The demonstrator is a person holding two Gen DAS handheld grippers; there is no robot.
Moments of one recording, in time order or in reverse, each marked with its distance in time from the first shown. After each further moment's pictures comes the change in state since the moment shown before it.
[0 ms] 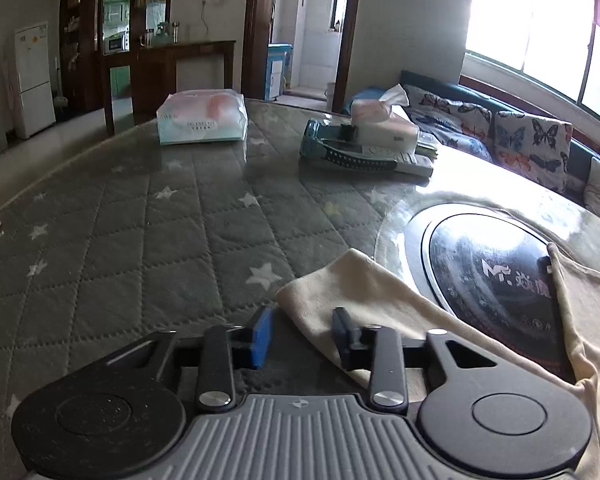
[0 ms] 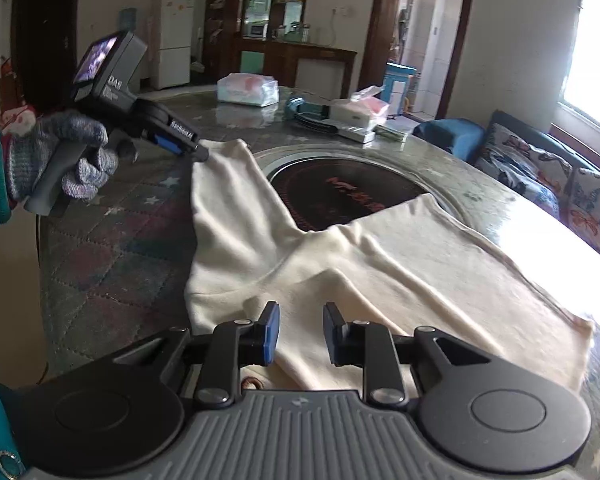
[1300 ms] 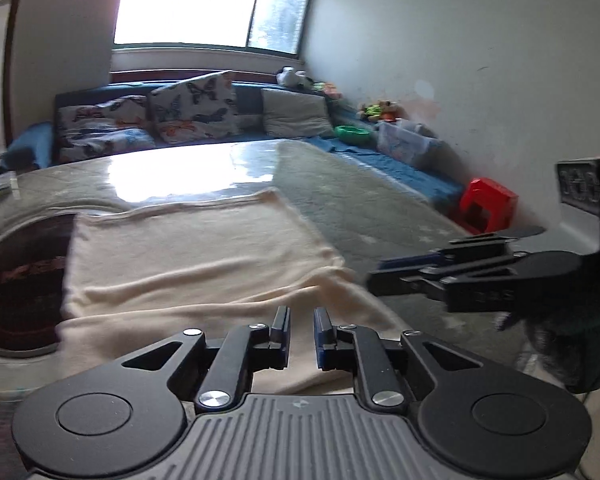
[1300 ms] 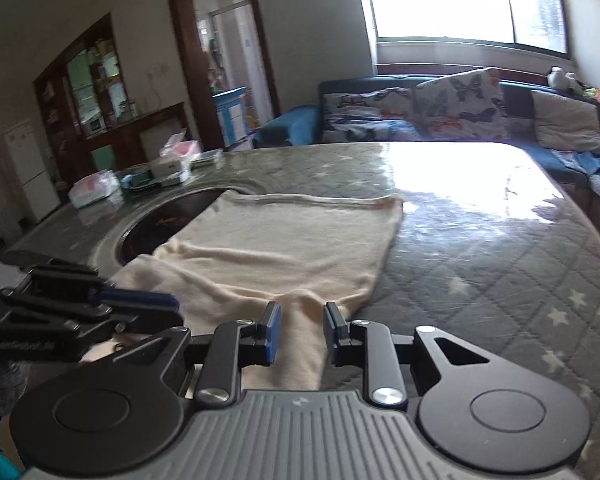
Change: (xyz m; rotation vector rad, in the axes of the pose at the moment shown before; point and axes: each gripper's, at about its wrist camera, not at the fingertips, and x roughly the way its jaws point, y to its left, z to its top) left arm -0.118 -0.209 -0.092 0.536 0.027 -0.799; right arm -0.097 -0.095 -0.083 0.517 -0.103 -0.215
